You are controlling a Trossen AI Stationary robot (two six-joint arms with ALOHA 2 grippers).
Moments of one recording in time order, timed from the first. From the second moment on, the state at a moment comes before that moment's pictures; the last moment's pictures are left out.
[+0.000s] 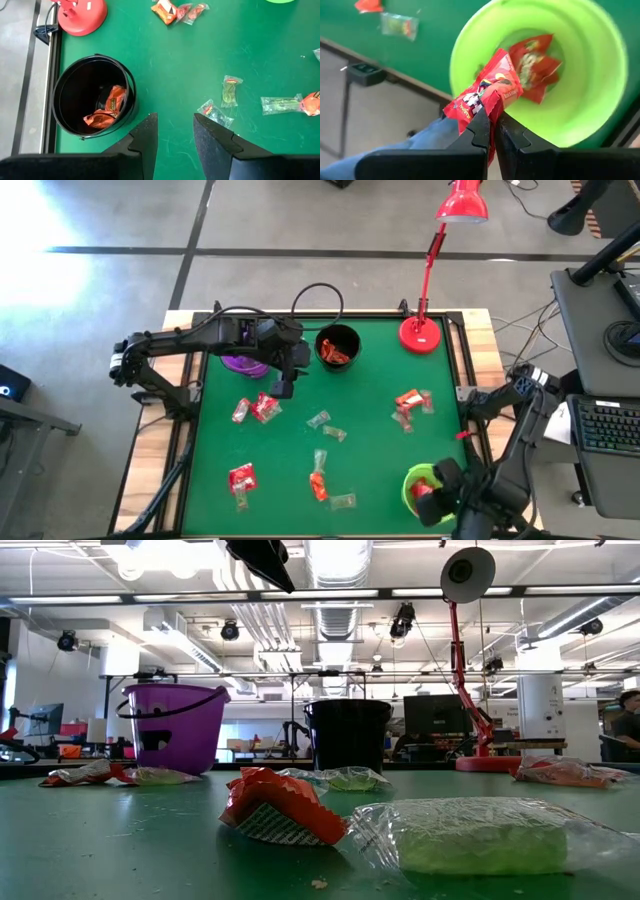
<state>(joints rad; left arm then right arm) 0.11 1.52 1.57 -0.92 0.01 0.30 1.02 1.67 1.55 -1.26 0.19 2.25</state>
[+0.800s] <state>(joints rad) 0.09 1.52 1.57 -0.96 0.01 0.28 1.01 1.73 1.55 -1.30 0.08 2.21</state>
